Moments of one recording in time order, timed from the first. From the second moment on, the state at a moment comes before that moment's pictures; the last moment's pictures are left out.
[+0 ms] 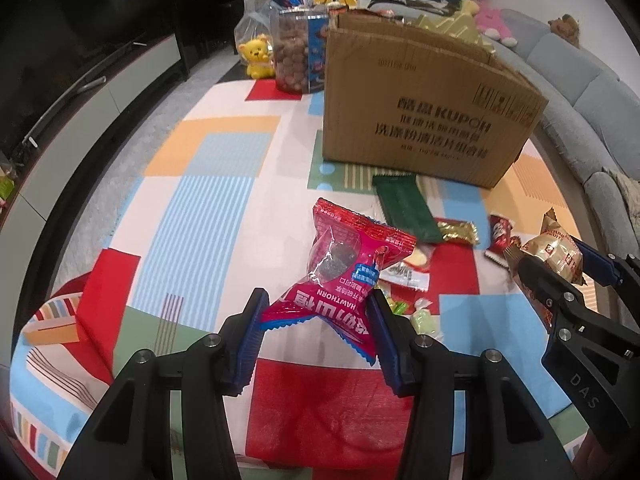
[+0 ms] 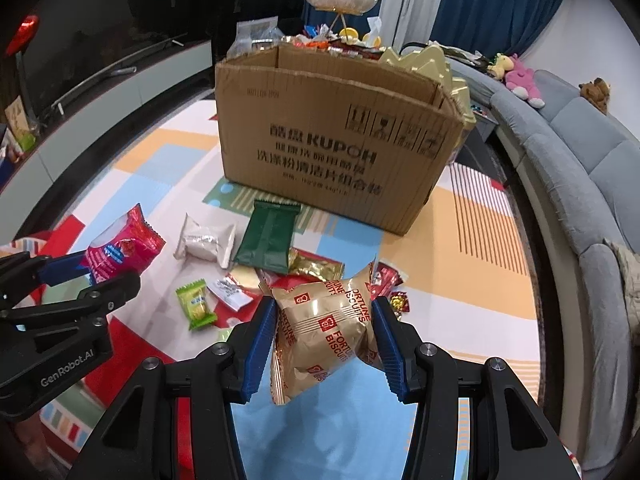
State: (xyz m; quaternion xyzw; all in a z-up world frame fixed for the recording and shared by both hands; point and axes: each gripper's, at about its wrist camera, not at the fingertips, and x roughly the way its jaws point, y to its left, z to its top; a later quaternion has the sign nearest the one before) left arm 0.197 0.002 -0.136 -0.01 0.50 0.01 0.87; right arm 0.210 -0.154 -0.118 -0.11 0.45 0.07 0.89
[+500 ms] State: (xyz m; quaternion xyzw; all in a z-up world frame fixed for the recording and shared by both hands) left arm 0.209 -0.002 -0.098 -0.01 0.49 0.00 0.87; right arm 0.223 -0.165 -0.076 -0.06 0.46 0.05 0.89
